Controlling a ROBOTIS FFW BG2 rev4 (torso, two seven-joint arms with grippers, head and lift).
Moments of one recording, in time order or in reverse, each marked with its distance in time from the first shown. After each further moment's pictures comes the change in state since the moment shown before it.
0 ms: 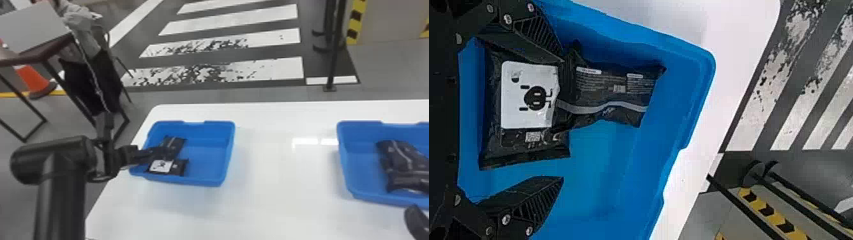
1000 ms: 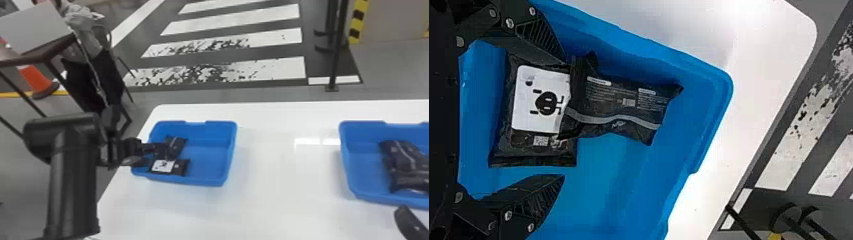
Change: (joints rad) left arm -0.145 0.003 -0.060 0.078 -0.139 0.207 0.018; right arm -0.046 0.000 0.015 0.065 -0.050 0.041 0.024
